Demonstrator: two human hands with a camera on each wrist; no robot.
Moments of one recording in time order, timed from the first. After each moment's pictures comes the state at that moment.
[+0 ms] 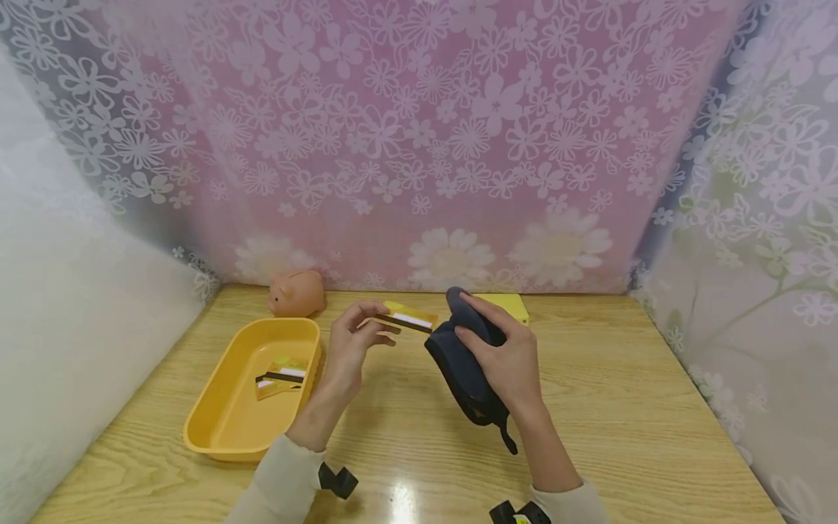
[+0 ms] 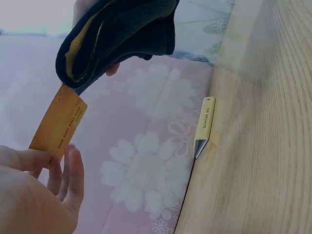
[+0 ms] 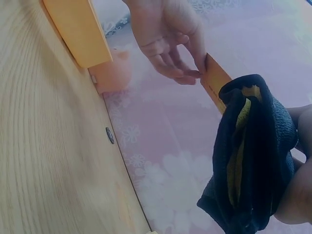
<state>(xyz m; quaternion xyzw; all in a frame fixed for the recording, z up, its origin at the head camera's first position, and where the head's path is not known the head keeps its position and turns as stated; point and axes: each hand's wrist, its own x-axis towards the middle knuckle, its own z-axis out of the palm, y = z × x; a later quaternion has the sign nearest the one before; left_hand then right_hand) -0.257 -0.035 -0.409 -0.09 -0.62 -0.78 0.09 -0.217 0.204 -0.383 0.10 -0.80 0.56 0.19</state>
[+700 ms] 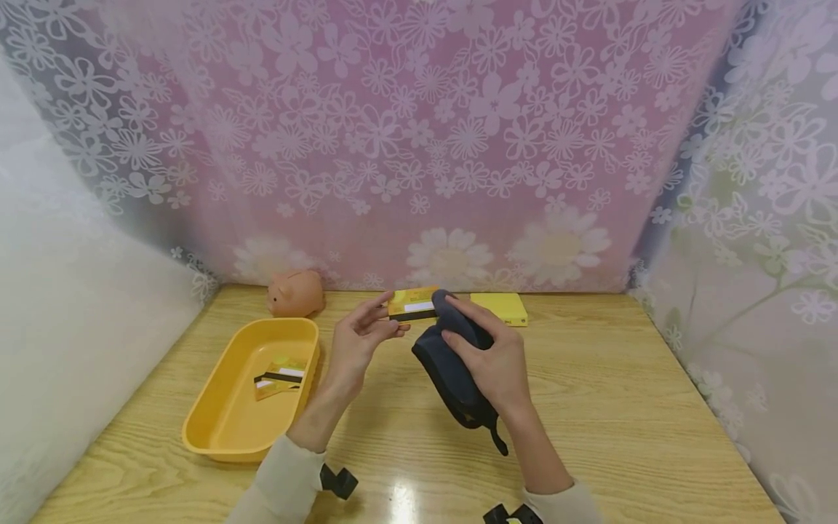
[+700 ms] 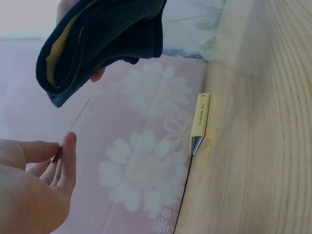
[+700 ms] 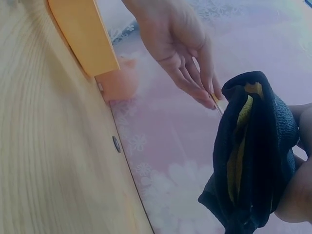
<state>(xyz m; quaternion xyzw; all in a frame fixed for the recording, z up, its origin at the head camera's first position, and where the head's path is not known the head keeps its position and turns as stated) -0.258 -0.031 -0.411 -0.13 -0.61 -0.78 0.06 -0.216 0.192 -0.385 0.14 -0.79 0.57 0.19</state>
